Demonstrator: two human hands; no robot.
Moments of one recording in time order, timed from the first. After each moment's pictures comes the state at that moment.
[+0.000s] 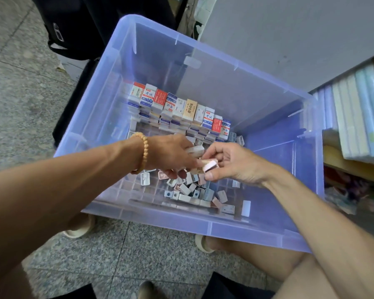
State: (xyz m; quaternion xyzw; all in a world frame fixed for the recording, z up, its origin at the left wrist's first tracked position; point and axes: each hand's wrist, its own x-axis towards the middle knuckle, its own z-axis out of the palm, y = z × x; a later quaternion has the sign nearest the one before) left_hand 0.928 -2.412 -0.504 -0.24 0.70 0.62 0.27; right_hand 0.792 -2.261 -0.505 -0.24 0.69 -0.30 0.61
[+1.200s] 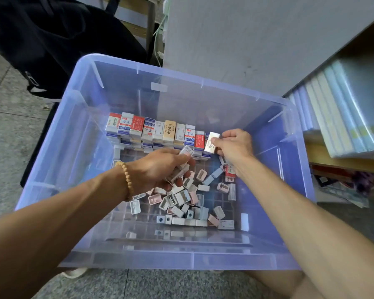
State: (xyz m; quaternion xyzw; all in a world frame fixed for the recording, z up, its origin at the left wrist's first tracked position) left_hand 0.900 -2.406 -0.511 -0.35 0.56 0.72 0.19; right_hand 0.734 -2.286 -0.557 0.01 0.87 -0.43 0.25
